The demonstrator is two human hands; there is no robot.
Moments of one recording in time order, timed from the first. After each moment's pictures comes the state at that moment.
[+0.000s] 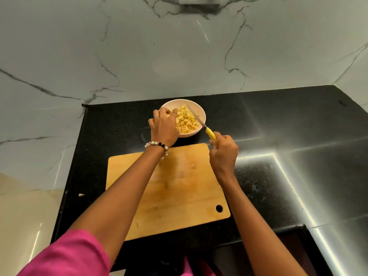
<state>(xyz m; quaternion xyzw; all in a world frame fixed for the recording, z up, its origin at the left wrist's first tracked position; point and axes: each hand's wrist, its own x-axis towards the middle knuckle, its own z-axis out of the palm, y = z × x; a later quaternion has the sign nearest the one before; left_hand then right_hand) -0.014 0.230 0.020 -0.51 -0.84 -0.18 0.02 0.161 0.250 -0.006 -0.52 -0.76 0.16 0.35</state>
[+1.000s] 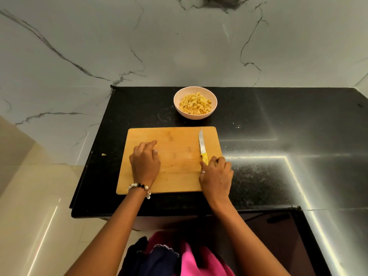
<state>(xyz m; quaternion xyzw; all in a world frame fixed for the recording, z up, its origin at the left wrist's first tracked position) 0.036 0.041 -0.034 -0.34 -0.88 -0.34 0.03 0.208 0.123 -0.043 -0.54 -0.83 0.03 0.10</state>
